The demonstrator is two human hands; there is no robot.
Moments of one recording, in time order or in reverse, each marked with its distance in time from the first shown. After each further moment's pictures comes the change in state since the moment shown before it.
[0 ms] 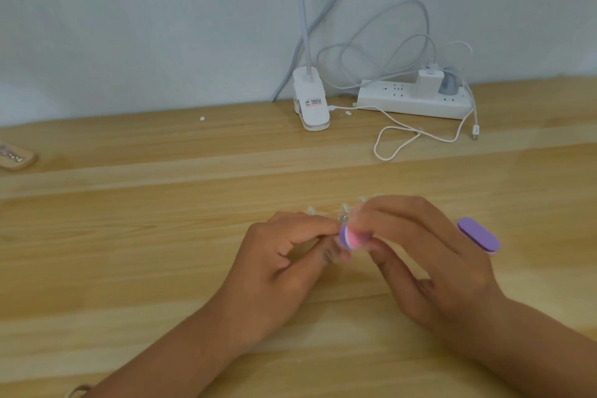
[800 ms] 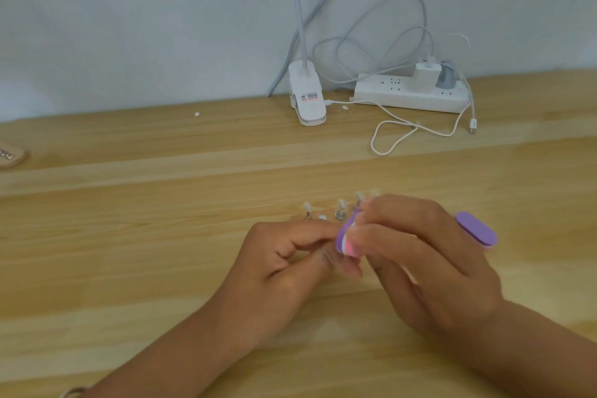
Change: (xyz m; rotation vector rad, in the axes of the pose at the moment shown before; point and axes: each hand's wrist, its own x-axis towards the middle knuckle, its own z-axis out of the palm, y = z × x) left_hand -0.002 0.005 0.002 -0.253 -0.102 -0.099; right_hand -0.003 -0.002 0.002 -0.031 0.078 -0.099
